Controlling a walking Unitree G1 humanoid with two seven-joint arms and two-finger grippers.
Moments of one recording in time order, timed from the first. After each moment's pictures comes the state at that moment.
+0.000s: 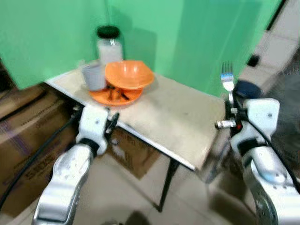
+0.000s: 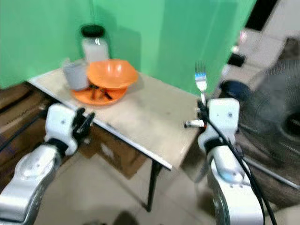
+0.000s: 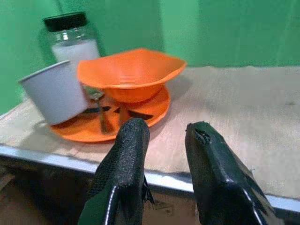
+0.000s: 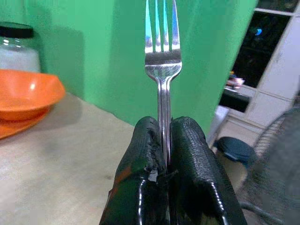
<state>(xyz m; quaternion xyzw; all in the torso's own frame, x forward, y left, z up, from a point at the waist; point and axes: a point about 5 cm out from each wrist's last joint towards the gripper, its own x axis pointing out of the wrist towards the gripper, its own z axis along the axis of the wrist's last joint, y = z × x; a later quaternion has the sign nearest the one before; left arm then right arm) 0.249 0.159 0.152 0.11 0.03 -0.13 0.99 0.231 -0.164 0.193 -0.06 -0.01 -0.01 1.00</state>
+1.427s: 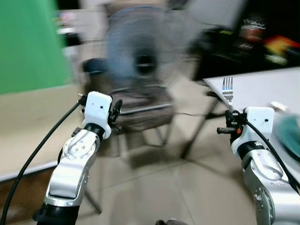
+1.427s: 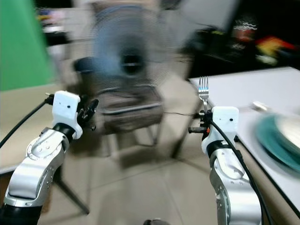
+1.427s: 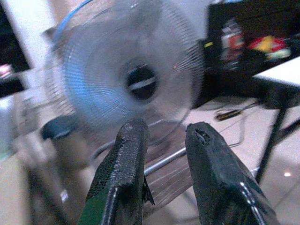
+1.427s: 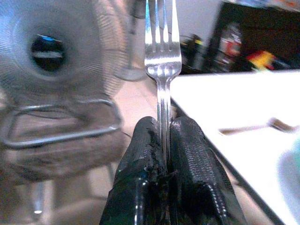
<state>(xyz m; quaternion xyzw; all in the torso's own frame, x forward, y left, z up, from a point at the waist) 0.283 0.149 0.166 0.10 0.00 -0.12 0.99 0.240 -0.183 0.158 -0.03 0.07 -0.03 1.00</state>
